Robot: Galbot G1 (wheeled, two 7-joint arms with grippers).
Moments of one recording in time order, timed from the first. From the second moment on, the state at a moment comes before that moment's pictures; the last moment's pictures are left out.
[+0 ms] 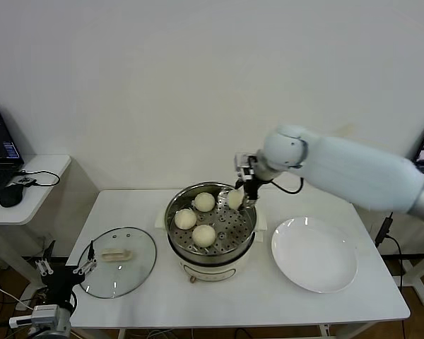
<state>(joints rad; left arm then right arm) 1.66 -1.24 -0.76 -2.10 -0.10 0.07 -0.18 0.48 1.00 -1.15 1.42 0.37 -0.61 -0.90</state>
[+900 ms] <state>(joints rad) 1.65 -1.25 -0.76 -2.08 -0.11 0.07 -0.18 0.41 1.08 -1.16 1.36 0.36 -0.68 -0.86</state>
